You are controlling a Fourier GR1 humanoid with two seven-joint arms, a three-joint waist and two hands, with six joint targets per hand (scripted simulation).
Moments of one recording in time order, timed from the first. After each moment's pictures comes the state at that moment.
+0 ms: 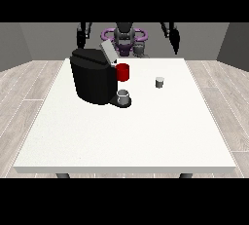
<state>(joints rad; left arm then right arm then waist) -0.01 0.14 0.05 -1.56 0.00 0.00 -0.01 0.00 -0.08 0.01 -1.59 0.00 0.01 -0.01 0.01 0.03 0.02</state>
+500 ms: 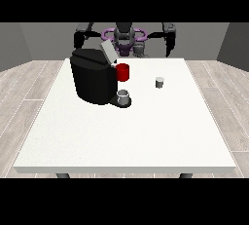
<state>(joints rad) -0.11 0.19 0.03 -1.50 0.01 -0.11 -0.04 -0.02 -0.04 -0.02 -1.55 -0.05 0.01 -0.11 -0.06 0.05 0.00</state>
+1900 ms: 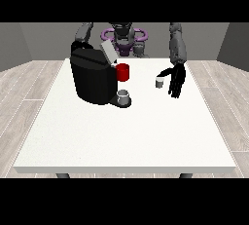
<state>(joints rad) -0.53 0.51 0.08 -0.82 -0.39 -0.12 -0.16 -0.16 -0.02 0.03 -1.58 0.00 -0.02 -0.13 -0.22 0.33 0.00</state>
